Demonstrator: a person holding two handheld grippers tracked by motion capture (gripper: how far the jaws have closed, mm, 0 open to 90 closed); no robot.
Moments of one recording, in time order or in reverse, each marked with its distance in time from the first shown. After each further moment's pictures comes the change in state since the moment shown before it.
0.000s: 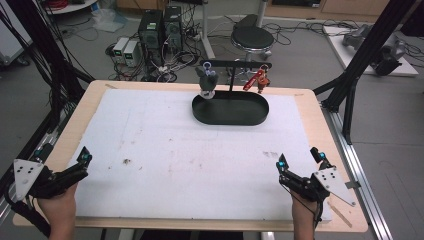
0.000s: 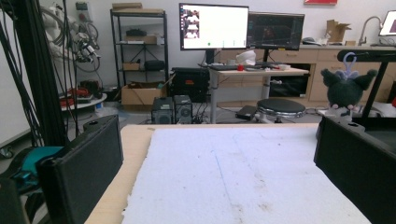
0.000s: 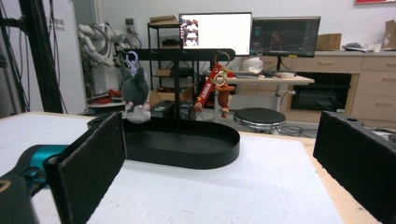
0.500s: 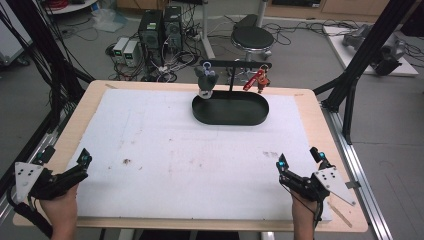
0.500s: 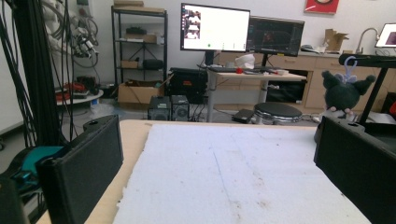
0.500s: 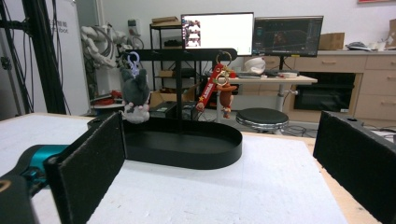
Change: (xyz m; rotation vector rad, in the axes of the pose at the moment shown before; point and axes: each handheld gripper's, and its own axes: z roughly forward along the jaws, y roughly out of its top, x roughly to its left) left arm 0.006 -0.013 -0.001 -0.004 0.000 -0.053; right arm -0.002 -0.001 0.001 -0.006 0.003 0.011
